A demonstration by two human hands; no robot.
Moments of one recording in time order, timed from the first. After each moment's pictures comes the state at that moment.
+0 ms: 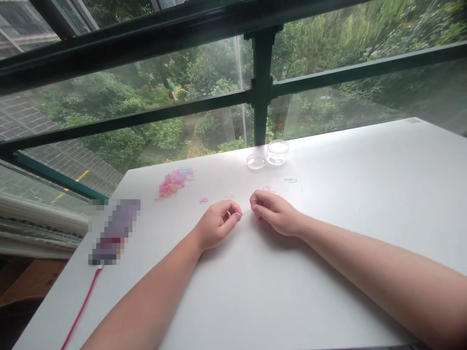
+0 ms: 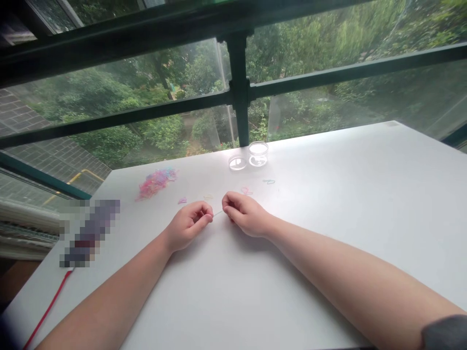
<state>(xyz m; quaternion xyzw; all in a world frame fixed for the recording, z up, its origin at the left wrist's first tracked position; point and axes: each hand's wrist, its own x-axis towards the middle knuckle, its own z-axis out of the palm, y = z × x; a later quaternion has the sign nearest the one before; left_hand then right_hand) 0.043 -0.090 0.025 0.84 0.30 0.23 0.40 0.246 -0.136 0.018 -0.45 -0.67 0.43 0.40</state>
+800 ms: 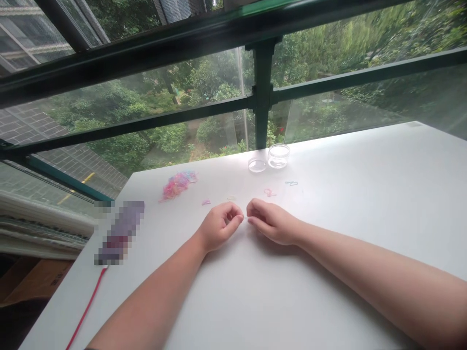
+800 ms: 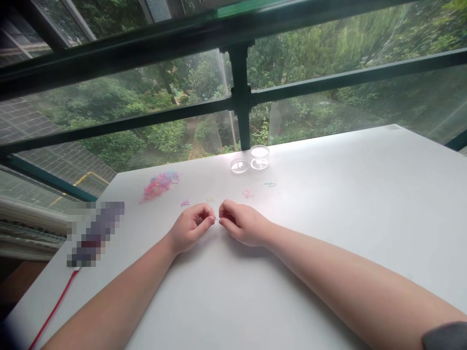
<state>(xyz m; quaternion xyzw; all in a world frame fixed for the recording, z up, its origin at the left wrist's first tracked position) 0.045 -0.093 0.023 0.83 0.31 0.25 0.38 0.241 -0.143 0.017 -0.45 -0.75 0.34 0.35</state>
